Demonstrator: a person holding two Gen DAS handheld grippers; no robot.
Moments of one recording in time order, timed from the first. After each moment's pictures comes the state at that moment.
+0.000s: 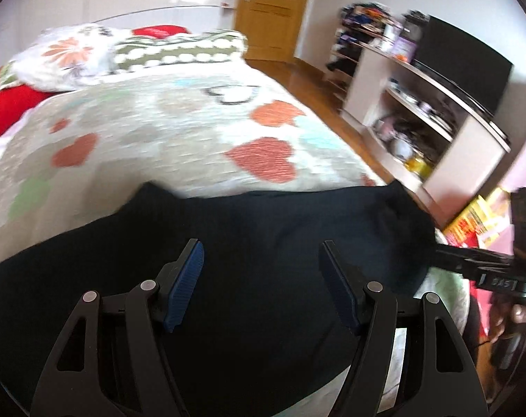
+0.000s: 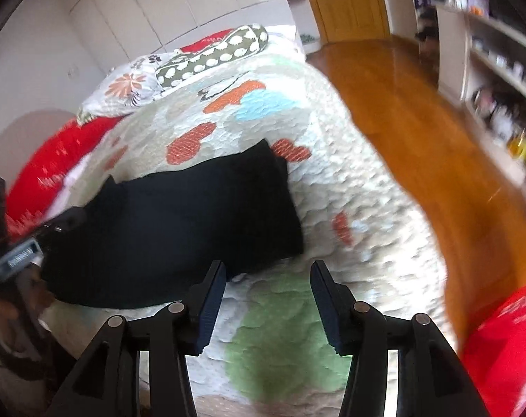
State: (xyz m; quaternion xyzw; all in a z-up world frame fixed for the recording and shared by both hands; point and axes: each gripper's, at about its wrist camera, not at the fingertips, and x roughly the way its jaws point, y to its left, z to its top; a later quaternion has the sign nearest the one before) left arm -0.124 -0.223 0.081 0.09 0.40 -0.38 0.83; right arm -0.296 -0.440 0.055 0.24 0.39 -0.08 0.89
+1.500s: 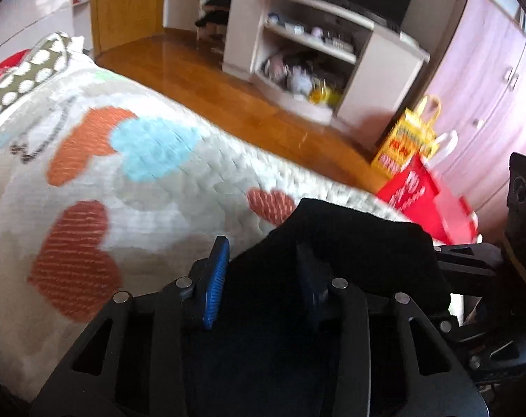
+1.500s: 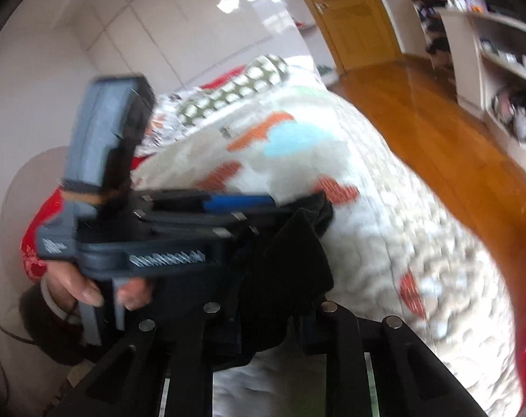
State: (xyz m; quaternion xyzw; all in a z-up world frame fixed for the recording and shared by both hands) left arm -0.100 -0.391 0.057 0.19 0.40 -0.58 0.69; right arm -0.252 -0.426 0.066 0.22 0.28 -0.05 0.93
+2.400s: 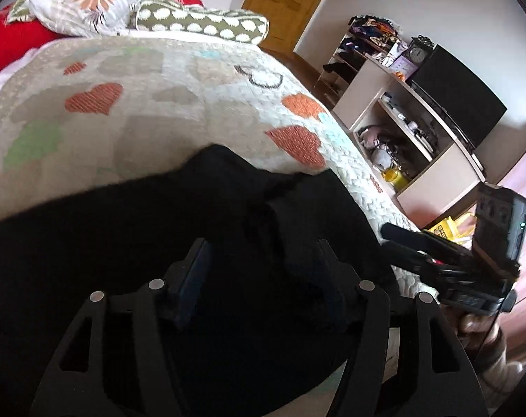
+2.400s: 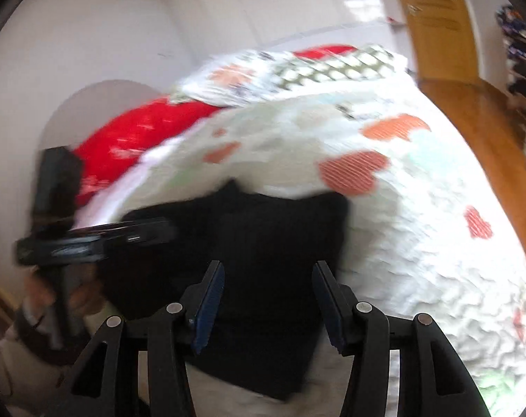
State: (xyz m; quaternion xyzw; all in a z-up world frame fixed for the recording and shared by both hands) left arm -0.088 -0.150 0.066 0.00 0.46 -0.40 0.79; right arm -0.181 -0.327 0.066 0.14 0.35 0.04 0.92
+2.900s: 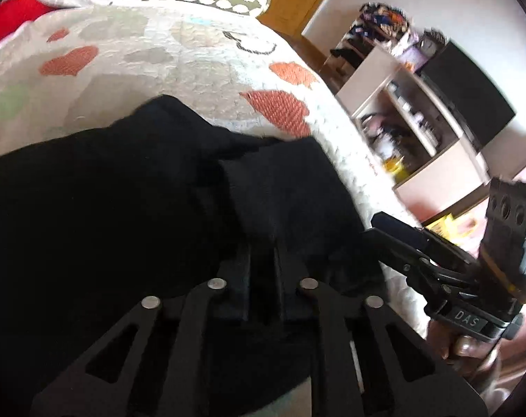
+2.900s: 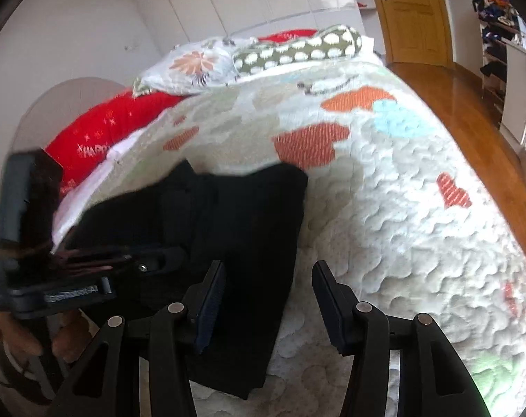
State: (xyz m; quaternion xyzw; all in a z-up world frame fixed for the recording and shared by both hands) left arm -0.105 -0.181 0.050 -0.02 0.50 -0.39 0.78; right arm -0.201 -0.335 0.064 0.15 0.36 0.01 0.92
